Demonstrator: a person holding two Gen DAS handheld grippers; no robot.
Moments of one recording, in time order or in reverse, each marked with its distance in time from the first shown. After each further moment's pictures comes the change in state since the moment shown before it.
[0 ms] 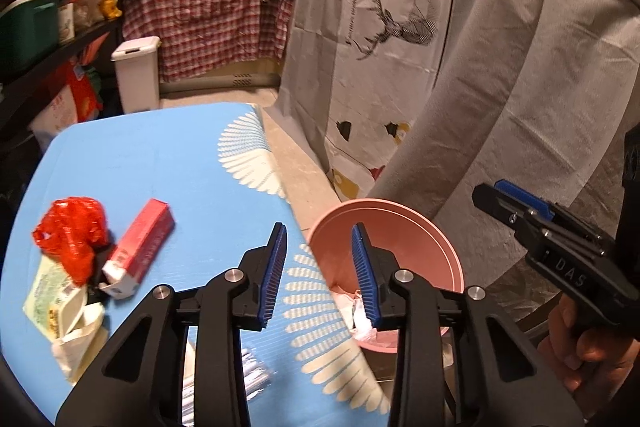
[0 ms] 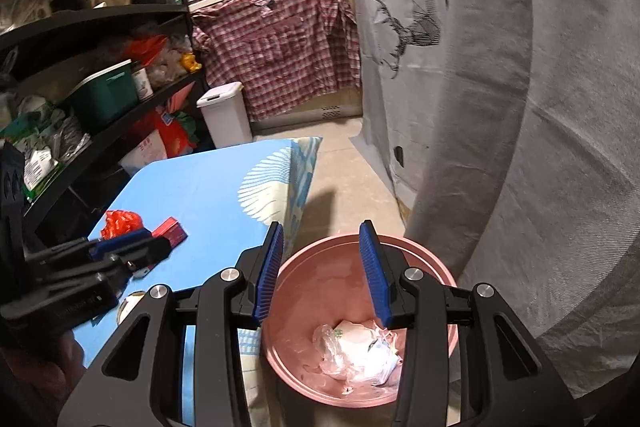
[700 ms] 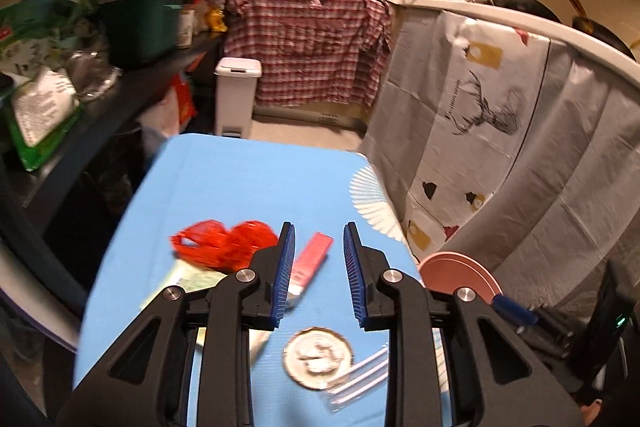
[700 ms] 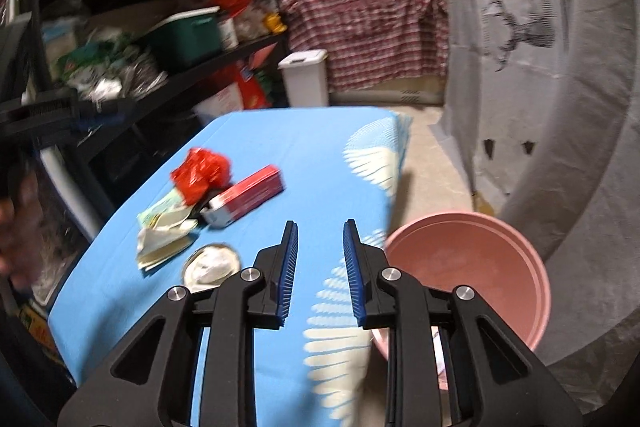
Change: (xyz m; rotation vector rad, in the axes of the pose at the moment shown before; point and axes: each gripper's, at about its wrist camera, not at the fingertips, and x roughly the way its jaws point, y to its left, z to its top) left arm -0.106 0.128 0.019 -0.182 -0.137 0.189; right arm 0.012 0.099 -0.042 -0.175 0.087 0.218
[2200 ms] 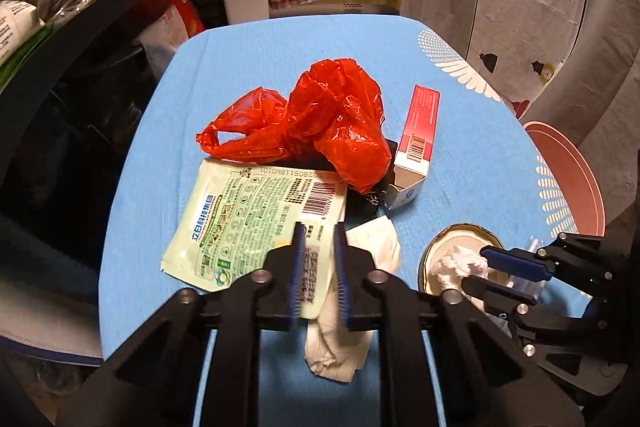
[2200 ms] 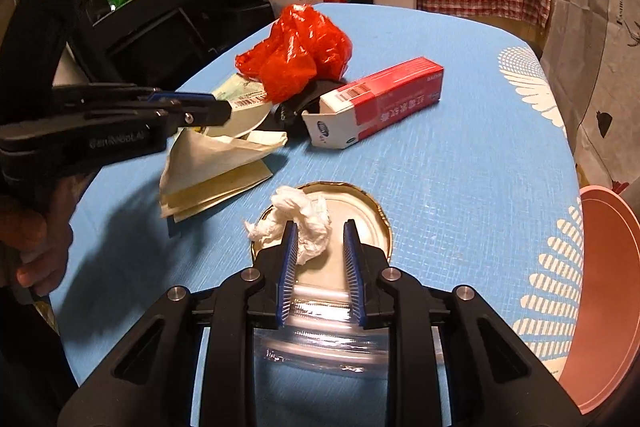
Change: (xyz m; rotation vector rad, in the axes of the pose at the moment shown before) left arm 0.099 0.069 -0.072 0.187 0.362 0.129; right arm 0.133 0.109 -0.034 -0.143 0.303 0.180
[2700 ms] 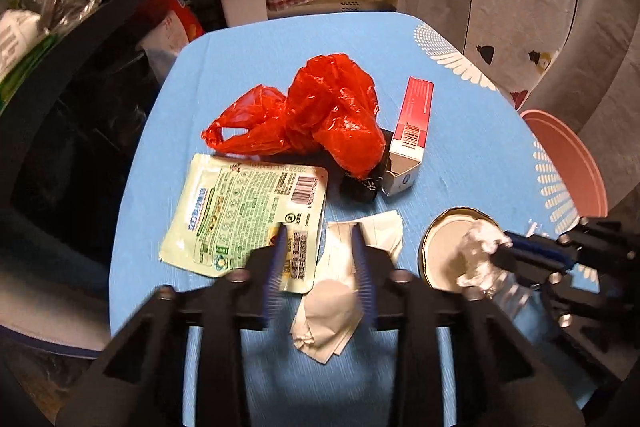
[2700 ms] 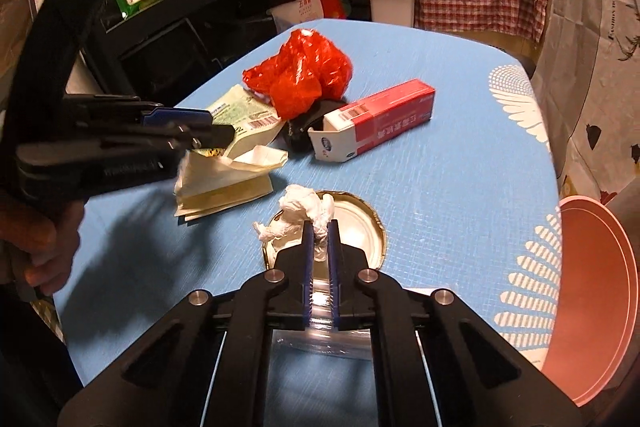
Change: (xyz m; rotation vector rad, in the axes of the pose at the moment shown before) left arm -0.005 -0.008 -0.004 0.046 -0.003 0.030; right arm -0.025 0.005 0.002 -0.009 -0.049 -0.025
